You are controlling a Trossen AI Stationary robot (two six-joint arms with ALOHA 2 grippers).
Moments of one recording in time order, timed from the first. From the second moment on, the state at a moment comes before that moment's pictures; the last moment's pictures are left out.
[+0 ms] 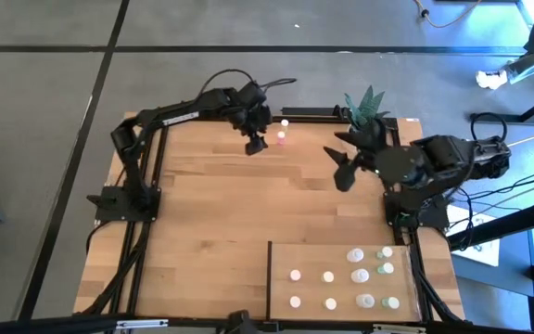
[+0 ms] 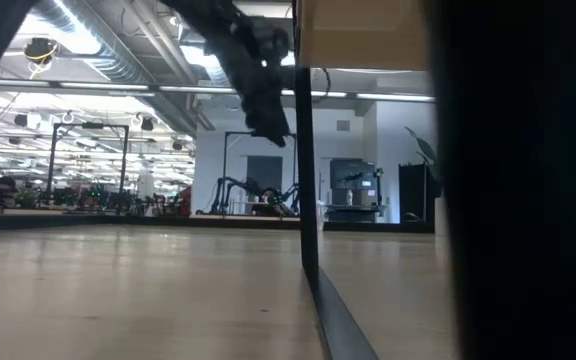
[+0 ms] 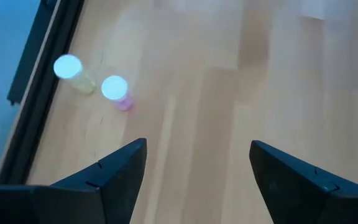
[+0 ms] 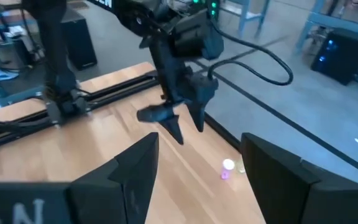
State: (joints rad) left arm 0.54 1.84 1.62 -0.80 0.28 0.26; right arm 0.31 1.25 1.61 -0.94 0.86 0.47
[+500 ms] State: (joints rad) left arm 0.61 1.92 1.62 -0.75 0.38 0.34; right arm 0.17 1.27 1.61 -0.94 0.79 0.41
